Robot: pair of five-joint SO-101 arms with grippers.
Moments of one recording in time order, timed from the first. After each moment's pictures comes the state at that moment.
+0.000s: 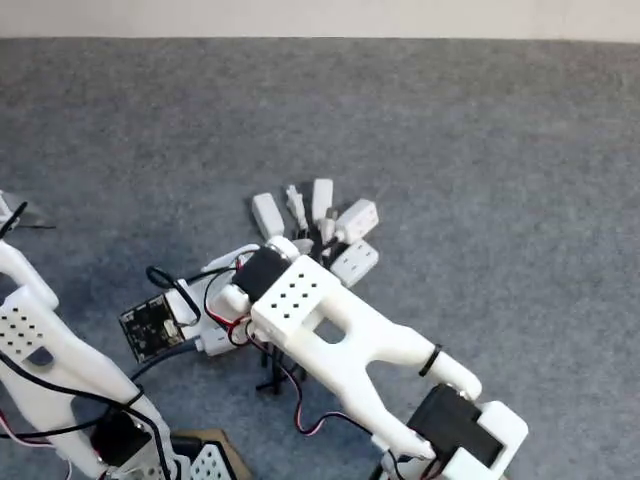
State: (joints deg) left arm -49.6 49.3 -58.9 100.0 -47.3; right arm -57.1 -4.3 13.8 65.5 70.9
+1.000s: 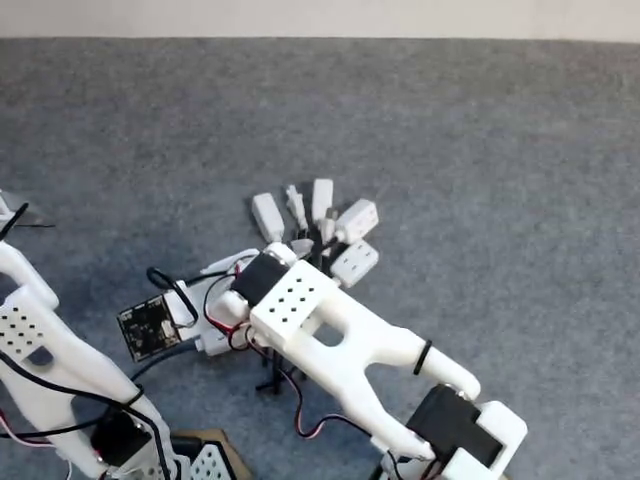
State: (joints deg) left arm -49.6 49.4 -59.3 100.0 -47.3; right arm -57.8 -4.3 16.3 61.9 67.3
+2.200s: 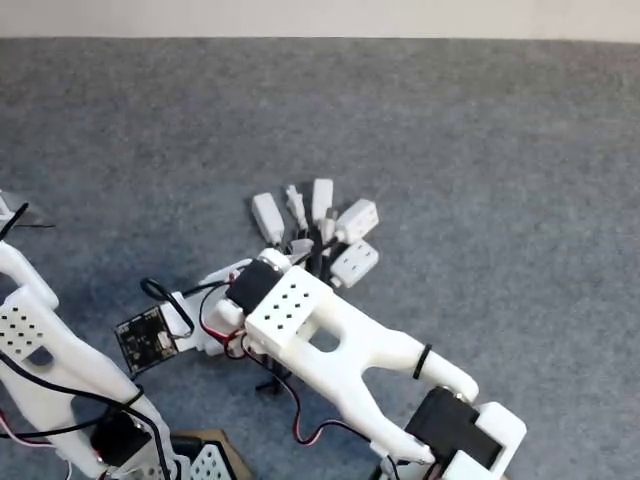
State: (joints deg) left arm -49.6 49.4 -59.3 100.0 -47.3; right arm -59.5 -4.3 16.3 65.2 66.4
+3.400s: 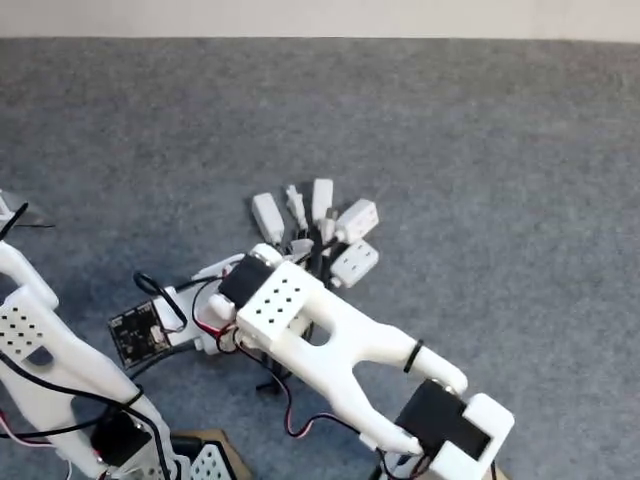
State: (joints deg) left arm -49.6 49.4 -59.3 100.0 -47.5; right arm -59.4 0.1 13.1 63.9 66.4
